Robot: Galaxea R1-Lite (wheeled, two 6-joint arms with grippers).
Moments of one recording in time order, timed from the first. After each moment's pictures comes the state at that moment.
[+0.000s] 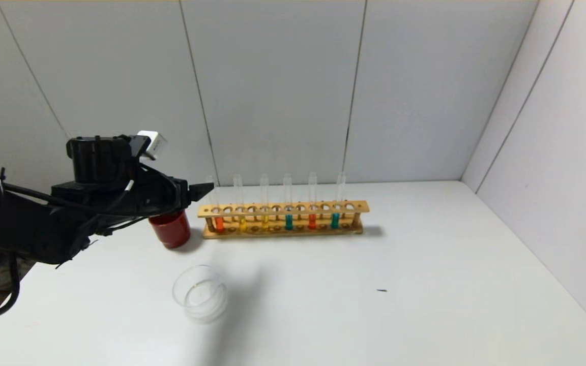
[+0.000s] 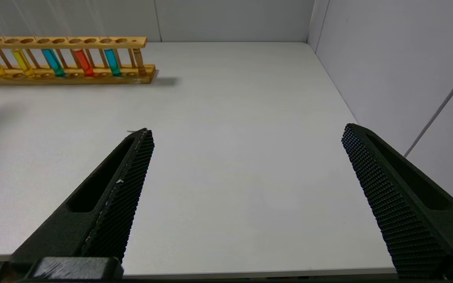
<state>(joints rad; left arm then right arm) -0.15 1.87 -0.88 -0.72 -0.20 -0.02 0.00 0.00 0.00 0.00 0.00 0.00</state>
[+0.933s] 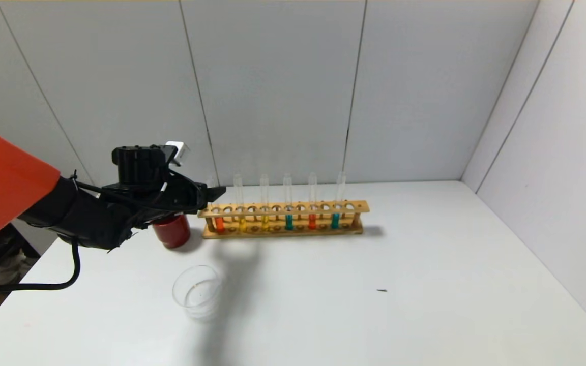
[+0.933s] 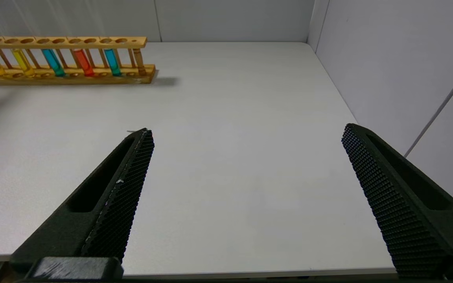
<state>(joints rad) -0.16 2.07 -1.04 -0.72 -0.20 -0.03 0.00 0.00 0.00 0.00 0.00 0.00</state>
